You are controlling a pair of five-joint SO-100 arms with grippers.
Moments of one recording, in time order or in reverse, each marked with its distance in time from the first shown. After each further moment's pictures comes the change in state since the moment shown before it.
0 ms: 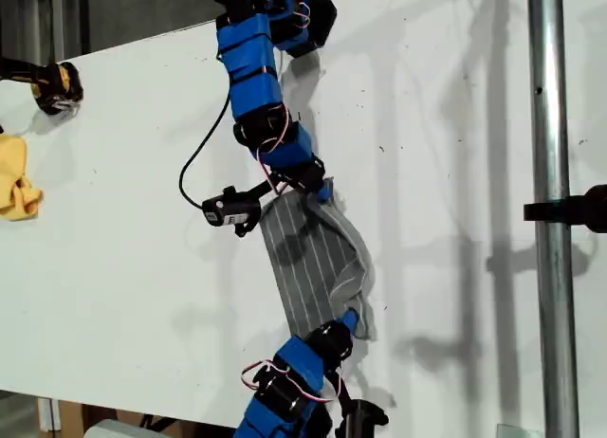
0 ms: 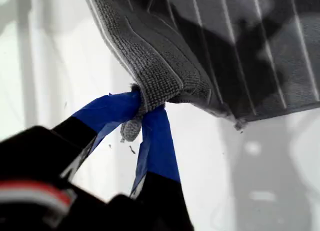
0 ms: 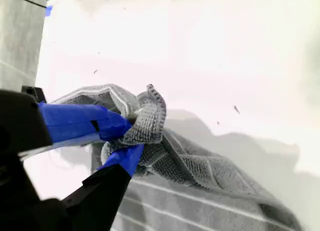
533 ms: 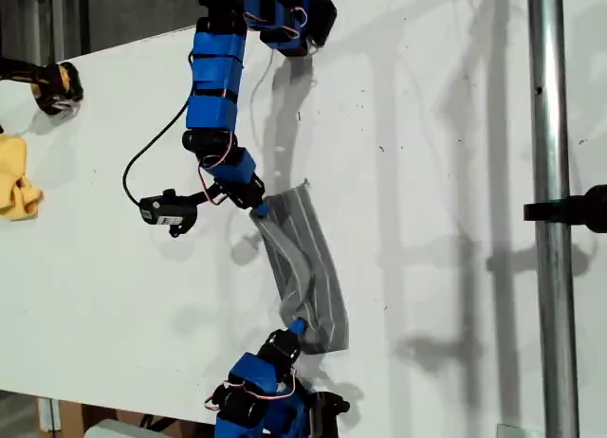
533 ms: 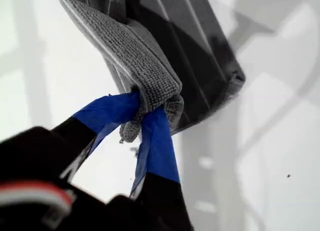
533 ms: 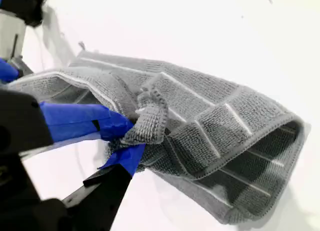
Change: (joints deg) arm 0 -19.8 26.8 27.5 1.1 1.5; arm 1 19.8 -2.5 0.1 -6.4 -11.7
